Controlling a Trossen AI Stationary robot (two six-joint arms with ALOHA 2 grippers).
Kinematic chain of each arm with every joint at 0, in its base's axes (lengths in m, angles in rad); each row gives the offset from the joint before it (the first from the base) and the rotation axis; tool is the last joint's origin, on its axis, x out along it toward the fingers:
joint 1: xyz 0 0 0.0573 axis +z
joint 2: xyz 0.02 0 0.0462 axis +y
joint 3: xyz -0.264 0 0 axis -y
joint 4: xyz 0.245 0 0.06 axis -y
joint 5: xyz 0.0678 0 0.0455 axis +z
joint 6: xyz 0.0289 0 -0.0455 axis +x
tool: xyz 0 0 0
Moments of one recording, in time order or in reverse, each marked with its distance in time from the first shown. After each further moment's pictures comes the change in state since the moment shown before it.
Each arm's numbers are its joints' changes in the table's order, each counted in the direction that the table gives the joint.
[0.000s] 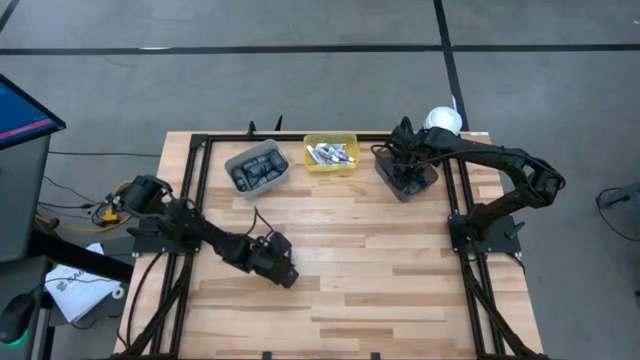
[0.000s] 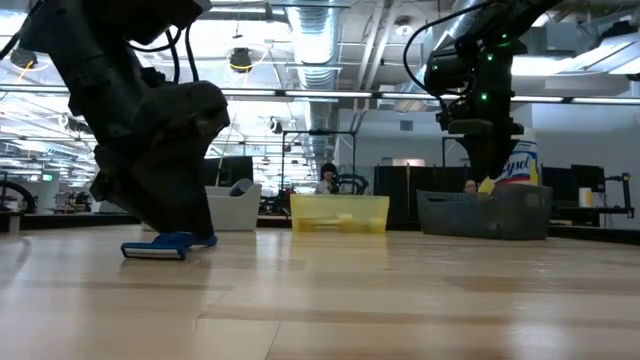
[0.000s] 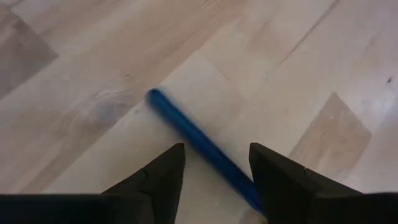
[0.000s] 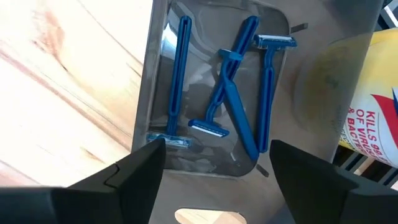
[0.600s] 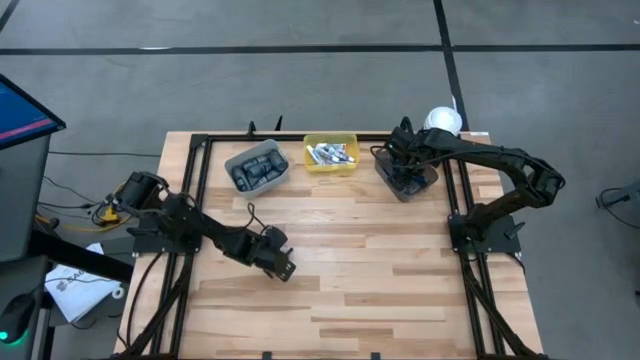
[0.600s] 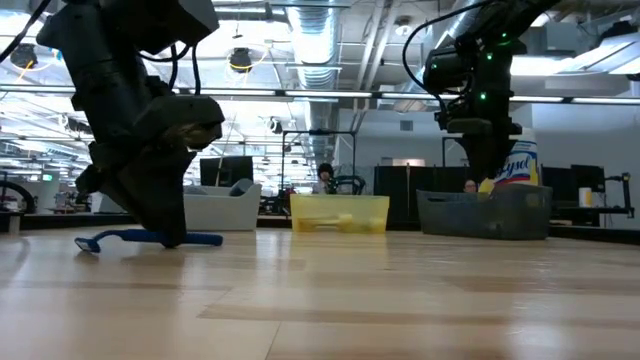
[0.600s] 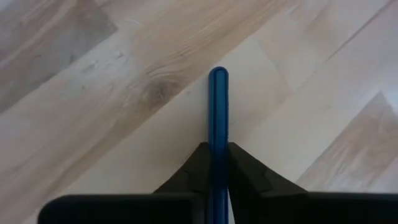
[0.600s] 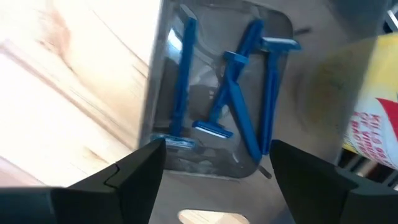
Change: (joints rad) left arm 0.054 -0.026 -0.005 -0.166 -0.092 -0.077; right arm 0.014 0.000 0.000 0.004 0.002 0.001
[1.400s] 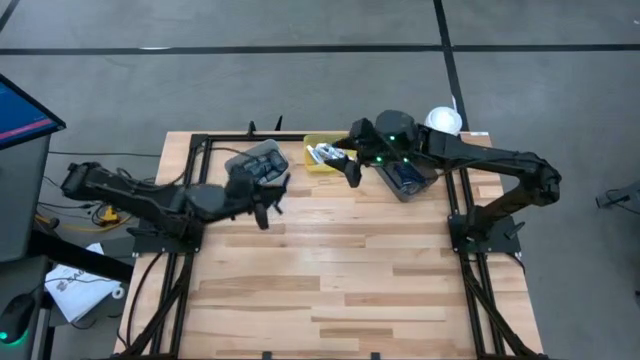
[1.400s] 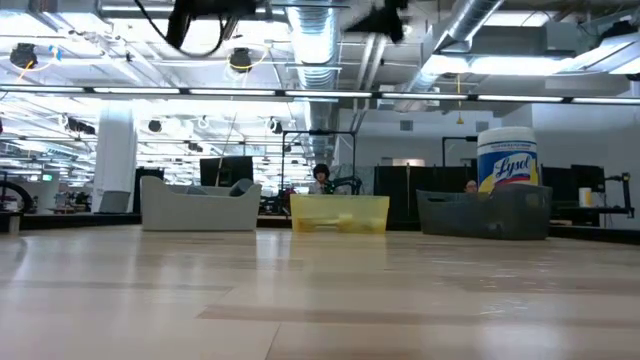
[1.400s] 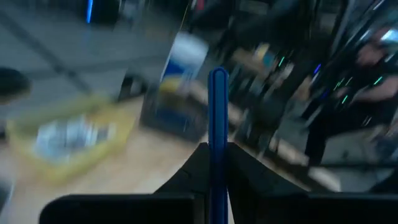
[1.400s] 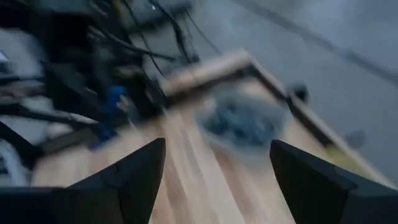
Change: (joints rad) left arm 0.152 -0.696 -0.003 0.330 0.398 0.655; right arm 0.336 0.000 0.365 0.647 0.240 0.021
